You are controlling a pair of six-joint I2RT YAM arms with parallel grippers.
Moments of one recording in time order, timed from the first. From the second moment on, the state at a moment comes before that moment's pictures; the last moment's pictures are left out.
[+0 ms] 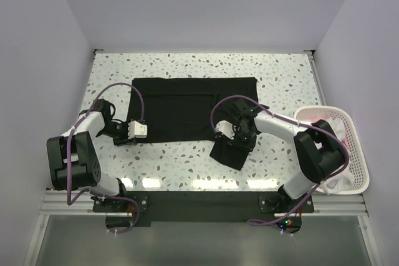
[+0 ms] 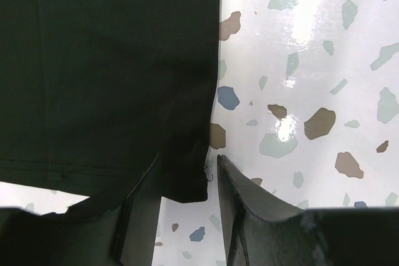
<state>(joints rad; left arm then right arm) 0.22 1.48 0.79 -0.81 0.57 1.71 0.56 1.61 0.94 -0.82 -0.13 -0.72</state>
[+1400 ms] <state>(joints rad) 0.29 1.44 0.88 -1.03 0.54 1.77 0.56 1.36 0.93 -0.96 -0.17 -0.65</state>
